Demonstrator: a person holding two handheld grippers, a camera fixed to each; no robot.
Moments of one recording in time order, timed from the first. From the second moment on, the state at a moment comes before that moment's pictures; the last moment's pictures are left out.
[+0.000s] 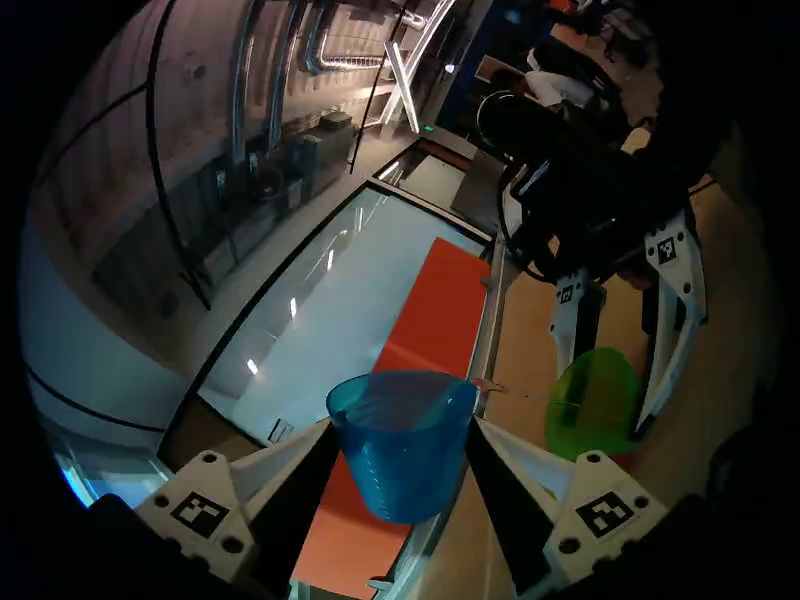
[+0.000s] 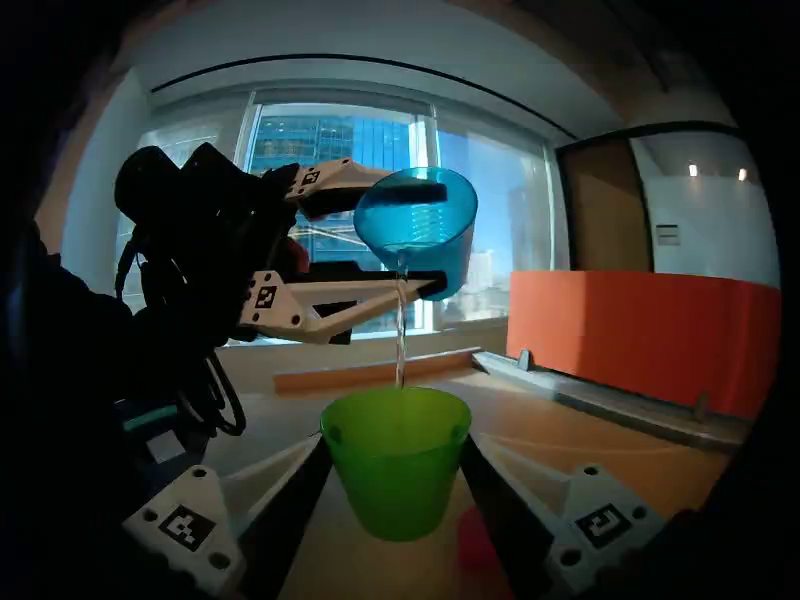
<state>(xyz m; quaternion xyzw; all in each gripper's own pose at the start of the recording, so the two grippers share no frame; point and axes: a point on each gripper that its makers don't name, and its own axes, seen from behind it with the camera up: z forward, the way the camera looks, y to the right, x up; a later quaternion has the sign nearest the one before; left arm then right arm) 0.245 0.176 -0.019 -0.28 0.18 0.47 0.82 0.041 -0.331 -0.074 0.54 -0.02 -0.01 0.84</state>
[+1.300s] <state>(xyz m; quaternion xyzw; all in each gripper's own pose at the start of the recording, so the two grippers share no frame) 0.265 0.186 -0.026 -0.25 0.22 0.54 0.77 0.043 -0.323 -0.074 0.53 -0.01 -0.02 0.84</state>
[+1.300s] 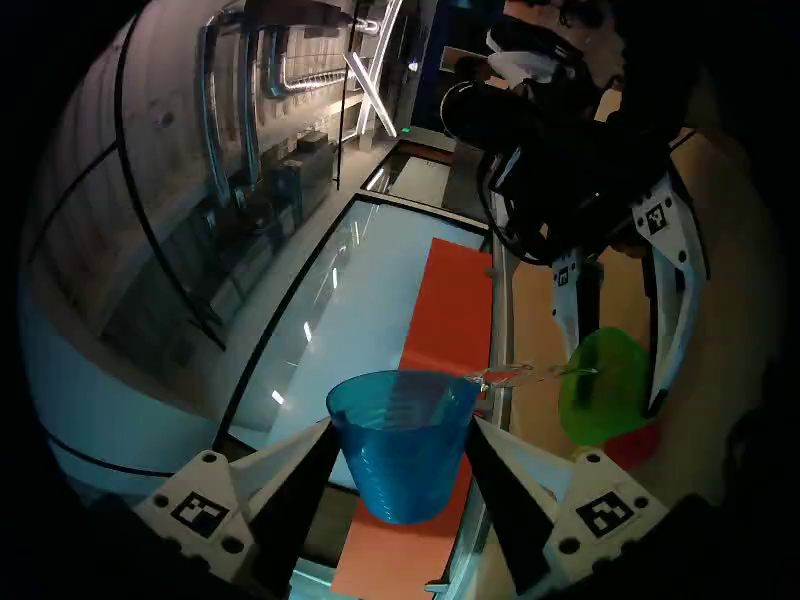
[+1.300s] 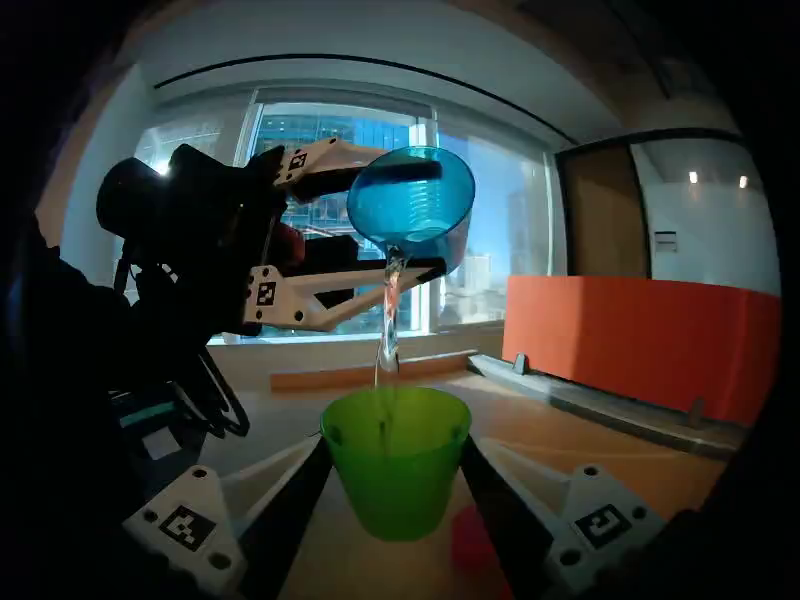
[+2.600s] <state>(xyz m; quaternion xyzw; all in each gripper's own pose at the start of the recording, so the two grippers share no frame) 0.275 0.189 -0.034 -0.23 0.24 0.59 0.73 0.048 -0.323 -0.076 0.53 0.00 -0.02 0.85</state>
